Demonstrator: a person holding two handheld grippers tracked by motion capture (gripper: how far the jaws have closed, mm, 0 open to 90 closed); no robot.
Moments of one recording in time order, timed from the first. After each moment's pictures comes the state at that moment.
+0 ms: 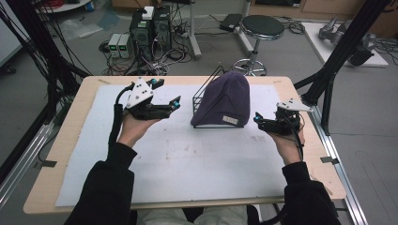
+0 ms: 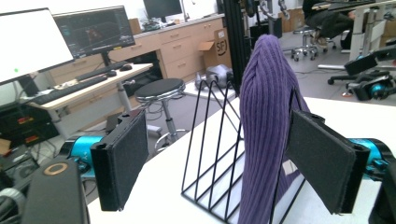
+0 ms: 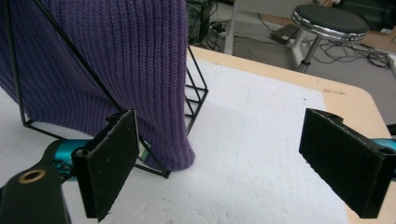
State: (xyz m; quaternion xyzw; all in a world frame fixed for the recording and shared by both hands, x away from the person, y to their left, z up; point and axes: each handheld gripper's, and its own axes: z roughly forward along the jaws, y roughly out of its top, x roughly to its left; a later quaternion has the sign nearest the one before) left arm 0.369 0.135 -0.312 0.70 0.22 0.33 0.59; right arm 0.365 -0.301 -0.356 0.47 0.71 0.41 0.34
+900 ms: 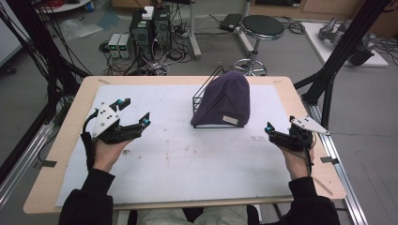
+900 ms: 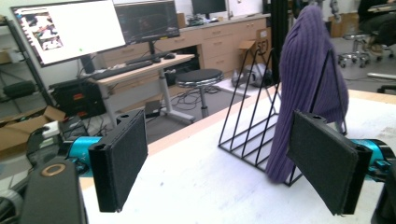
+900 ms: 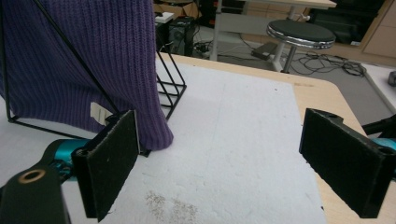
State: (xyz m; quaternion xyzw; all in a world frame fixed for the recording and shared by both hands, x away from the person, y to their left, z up) left arm 0.317 0.204 -0.355 0.66 0.30 0.38 0.58; right arm 0.326 -0.332 -0.383 0.48 0.66 0.44 0.37
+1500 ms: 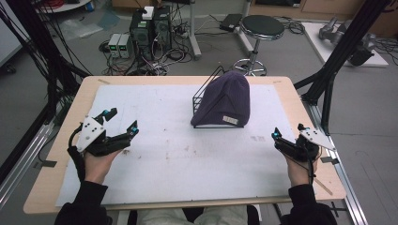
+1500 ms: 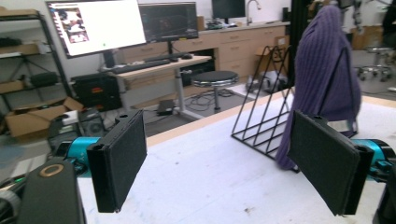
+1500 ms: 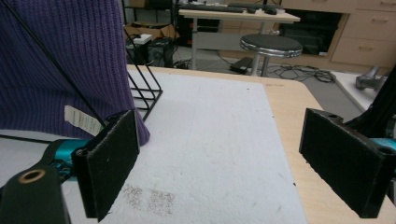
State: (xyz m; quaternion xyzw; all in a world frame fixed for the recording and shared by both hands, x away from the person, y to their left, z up) left arm 0.289 0.228 -0.371 0.63 0.33 0.40 0.58; right arm 0.303 -0.346 -0.406 0.50 0.61 0.46 0.41
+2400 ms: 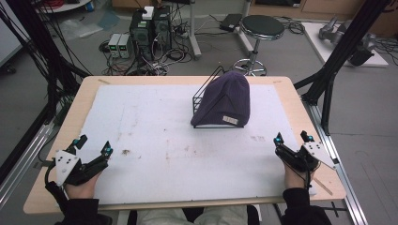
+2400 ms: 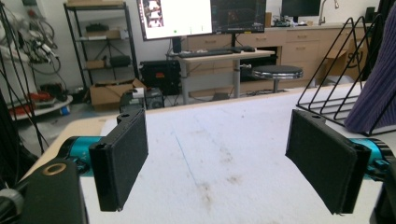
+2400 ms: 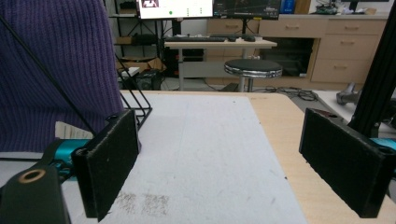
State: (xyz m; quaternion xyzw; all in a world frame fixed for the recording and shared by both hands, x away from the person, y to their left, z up) left arm 0.236 0.280 -0.432 0.56 0.43 0.46 0.54; right arm 0.284 -0.347 -0.432 0.51 0.55 0.50 0.45
